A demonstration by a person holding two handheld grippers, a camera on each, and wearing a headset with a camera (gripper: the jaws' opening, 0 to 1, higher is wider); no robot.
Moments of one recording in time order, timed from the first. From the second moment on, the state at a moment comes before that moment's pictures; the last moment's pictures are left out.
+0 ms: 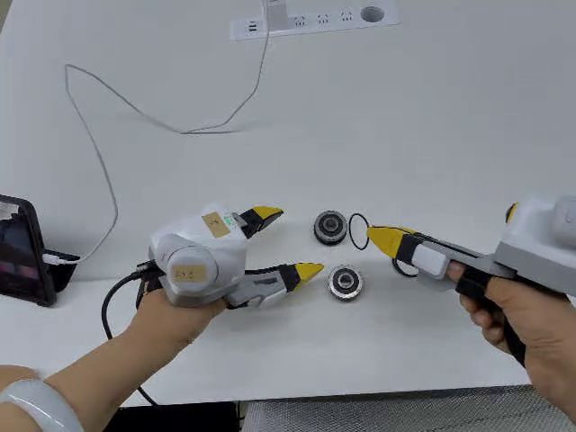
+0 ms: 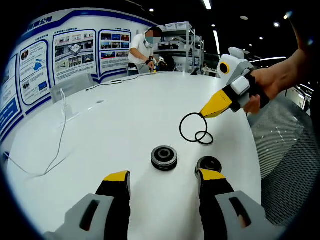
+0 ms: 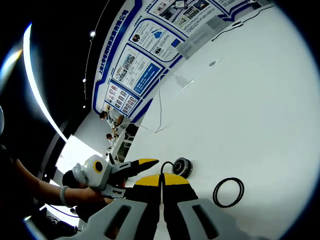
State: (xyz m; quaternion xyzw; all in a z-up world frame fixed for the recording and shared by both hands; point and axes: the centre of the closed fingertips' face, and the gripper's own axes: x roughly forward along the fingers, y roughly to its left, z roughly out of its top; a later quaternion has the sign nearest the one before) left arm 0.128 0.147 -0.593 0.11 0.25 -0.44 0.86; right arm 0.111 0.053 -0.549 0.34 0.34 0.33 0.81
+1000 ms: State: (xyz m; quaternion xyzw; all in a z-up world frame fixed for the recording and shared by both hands) left arm 0.125 0.152 -0.598 0.11 0.26 -0.43 0.86; right arm 0.099 -0.003 -0.598 0.29 0.39 0.26 0.84
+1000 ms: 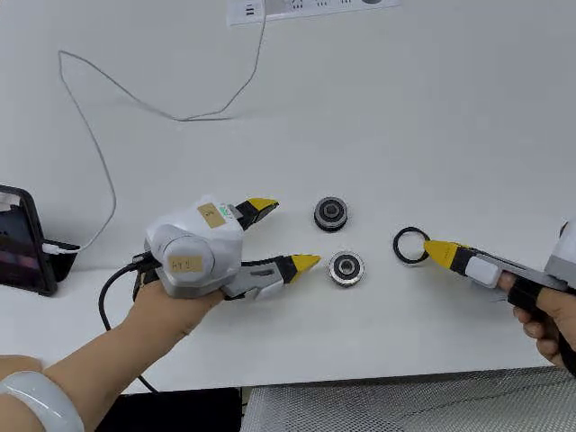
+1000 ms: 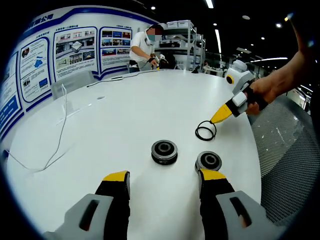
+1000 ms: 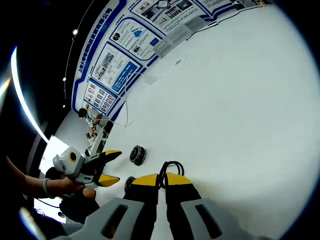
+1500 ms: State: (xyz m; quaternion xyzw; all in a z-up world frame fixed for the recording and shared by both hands) left arm 0.124 0.153 -0.598 0.11 0.26 -0.43 0.86; right arm 0.099 -0.008 -0.602 0.16 0.39 0.28 0.86
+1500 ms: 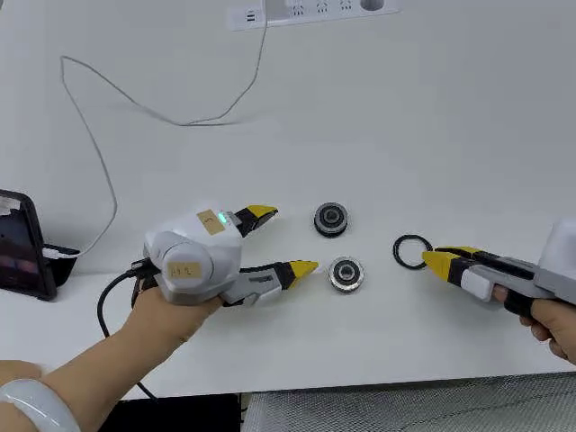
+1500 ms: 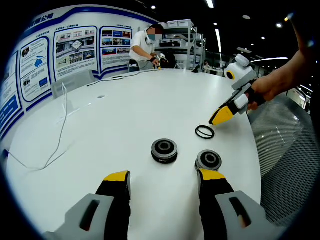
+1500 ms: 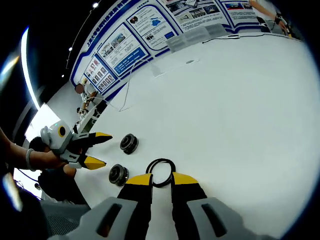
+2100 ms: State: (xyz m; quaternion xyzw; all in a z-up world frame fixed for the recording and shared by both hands) left arm 0.125 0.152 -0.595 0.11 0.26 -0.43 0.86; right arm 0.110 0.009 -0.591 0.18 0.38 0.29 0.86
